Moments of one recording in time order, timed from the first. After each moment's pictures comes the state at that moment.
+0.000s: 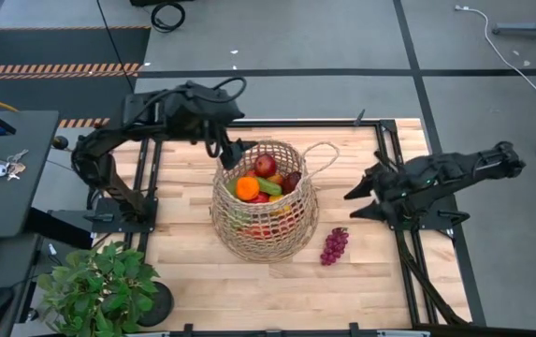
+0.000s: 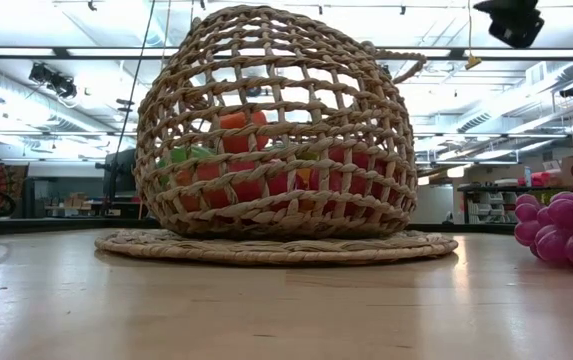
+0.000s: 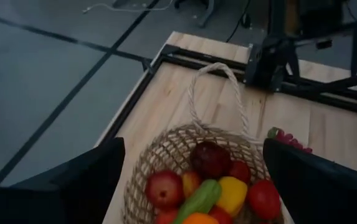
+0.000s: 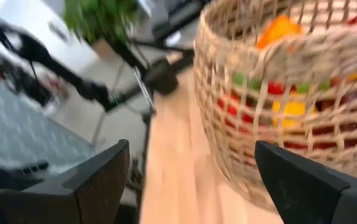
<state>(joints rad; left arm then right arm) 0.10 1.67 2.31 -1.23 -0.28 -0.15 0.26 0.58 0.73 -0.47 0.02 0.64</state>
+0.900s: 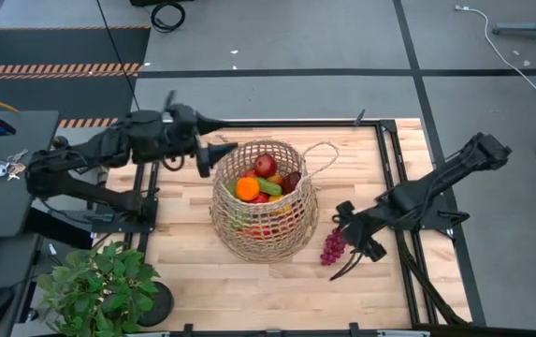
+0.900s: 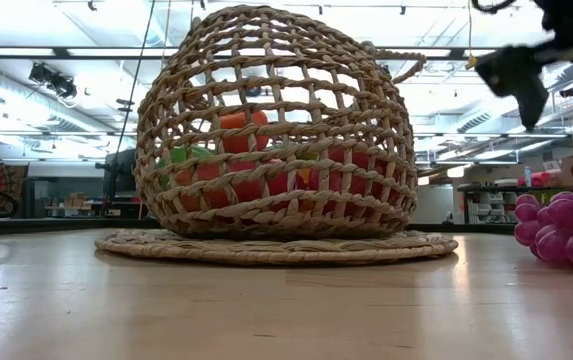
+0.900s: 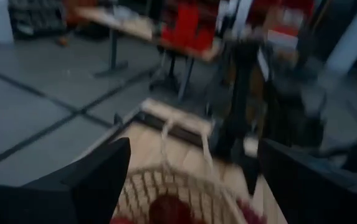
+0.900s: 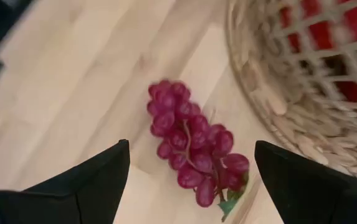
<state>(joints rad) 0.08 1.14 1.41 -0.45 -0.26 -0.28 0.46 1.07 0.74 -0.70 -0.01 -0.03</state>
